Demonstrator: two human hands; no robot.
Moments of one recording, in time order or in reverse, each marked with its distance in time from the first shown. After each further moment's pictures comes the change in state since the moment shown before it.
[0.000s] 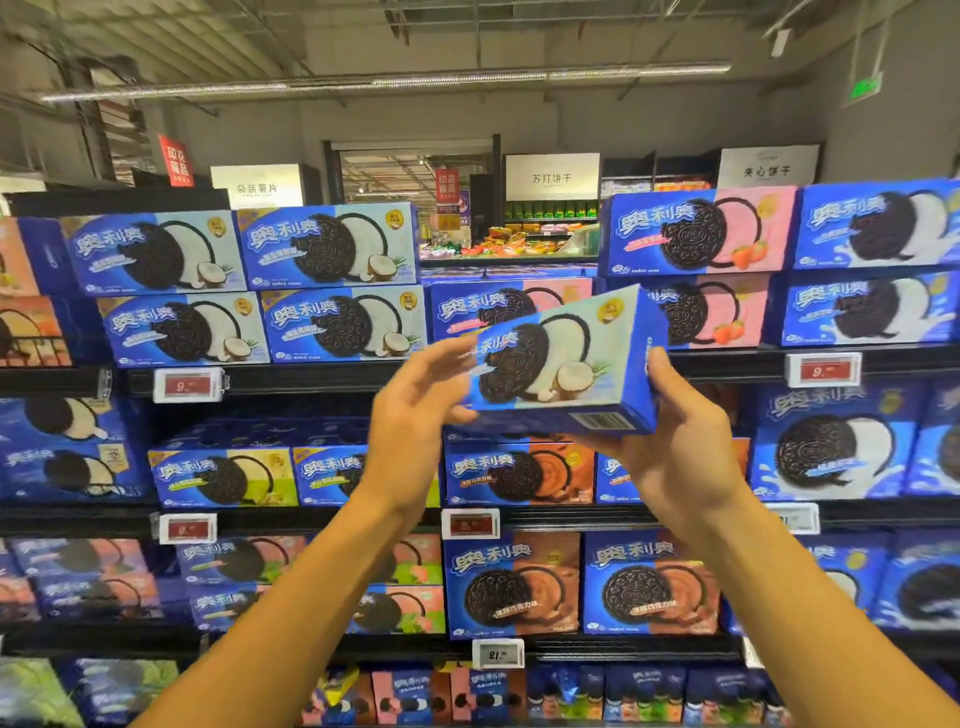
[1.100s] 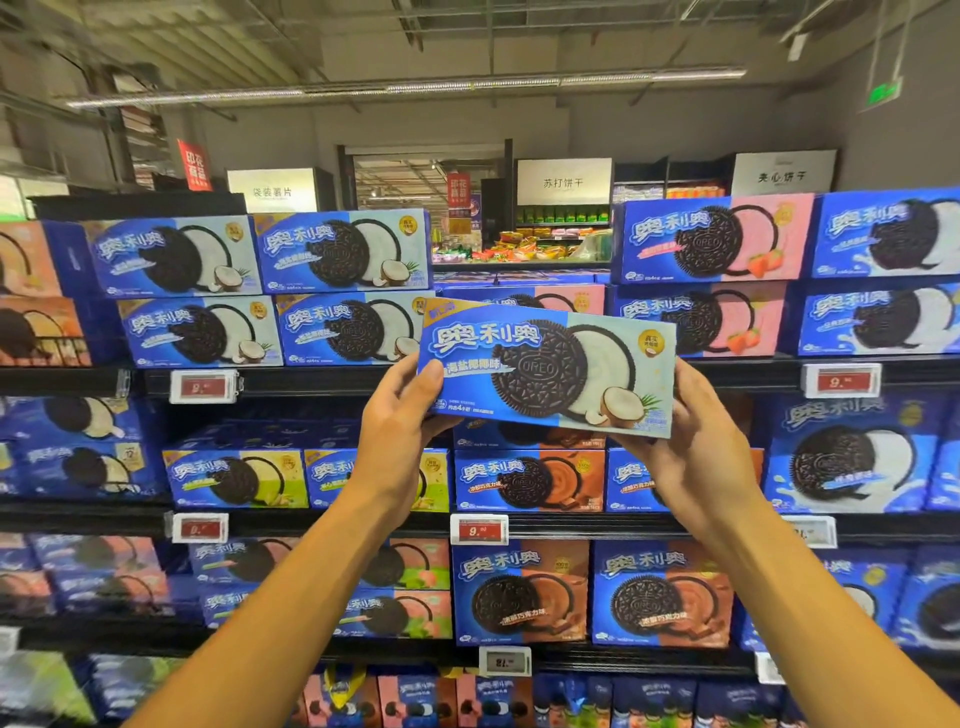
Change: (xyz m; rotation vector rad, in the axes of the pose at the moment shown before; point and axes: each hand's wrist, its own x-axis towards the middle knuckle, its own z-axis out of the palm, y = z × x) left_hand 0.016 -0.015 -0.023 -0.081 0.065 -0.125; right_hand 0.028 0.019 -0.036 0.044 0.148 -0.083
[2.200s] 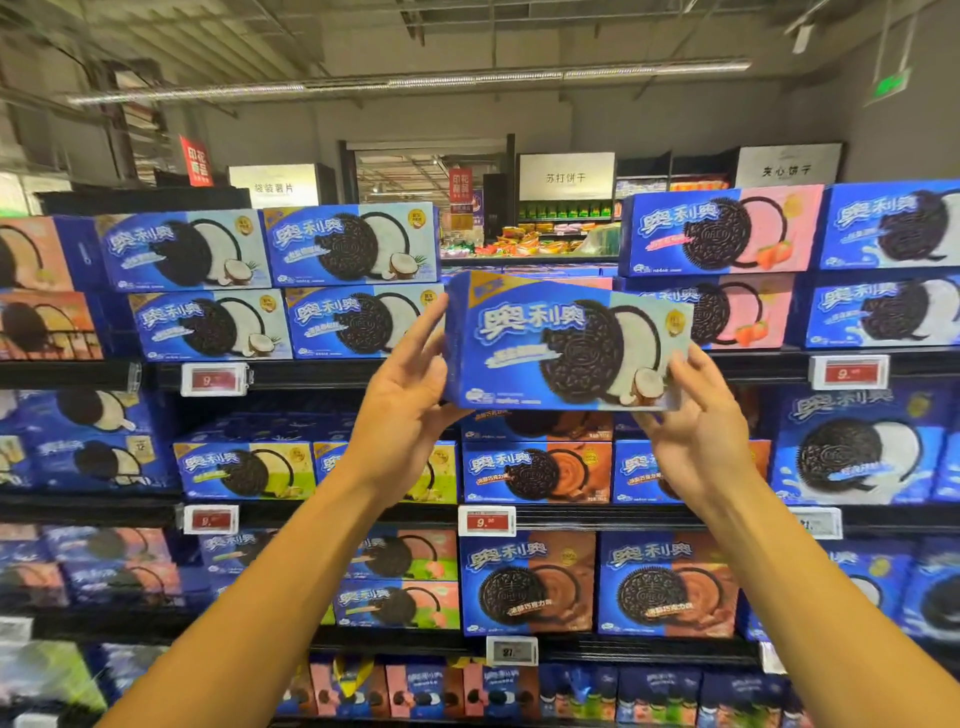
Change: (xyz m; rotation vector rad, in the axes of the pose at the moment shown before) left_hand -0.005 0.025 -0.003 -0.179 -0.283 0.067; right_hand 0.009 0.002 0.004 0.092 0.034 -0.021
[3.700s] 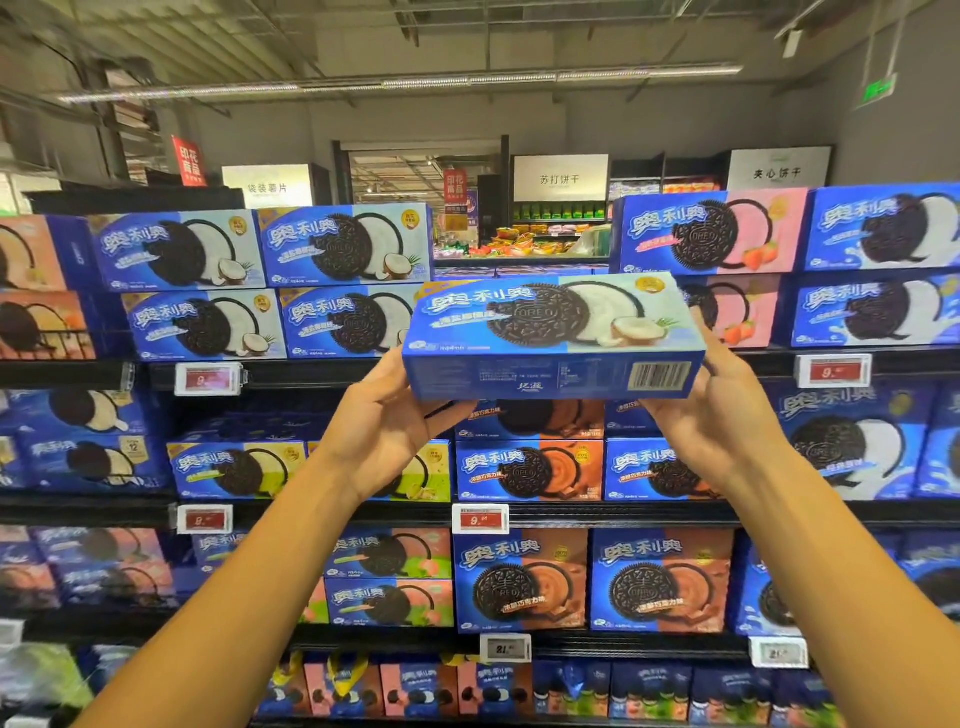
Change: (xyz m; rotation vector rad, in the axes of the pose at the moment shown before) left_hand 0.005 -0.005 -0.029 -0.252 0.032 -0.279; right_hand -0.014 -0.043 0.026 -0.033 -0.030 0.086
